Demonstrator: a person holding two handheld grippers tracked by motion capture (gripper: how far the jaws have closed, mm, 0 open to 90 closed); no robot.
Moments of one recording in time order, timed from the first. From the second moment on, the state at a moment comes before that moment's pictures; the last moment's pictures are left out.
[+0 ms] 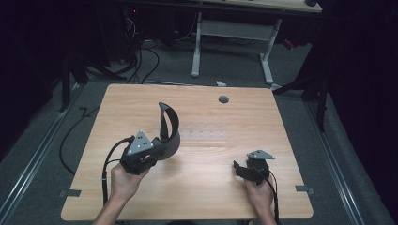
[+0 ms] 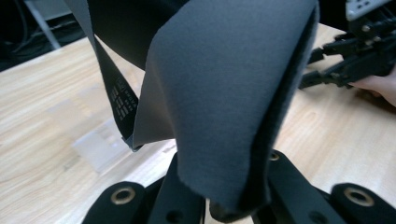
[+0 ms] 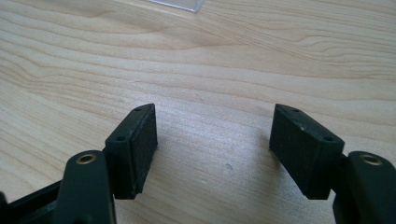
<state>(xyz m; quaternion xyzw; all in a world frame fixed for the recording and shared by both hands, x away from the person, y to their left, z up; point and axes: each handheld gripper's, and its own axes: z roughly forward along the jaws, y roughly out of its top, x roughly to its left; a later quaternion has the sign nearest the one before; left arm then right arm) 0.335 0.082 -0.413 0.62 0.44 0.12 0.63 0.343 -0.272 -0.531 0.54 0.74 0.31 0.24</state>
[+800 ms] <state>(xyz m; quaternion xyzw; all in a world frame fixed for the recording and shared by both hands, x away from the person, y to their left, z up) 0.376 0.103 -0.408 0.58 0.49 0.18 0.63 0.343 -0.272 -0.531 0.54 0.74 0.31 0.24</state>
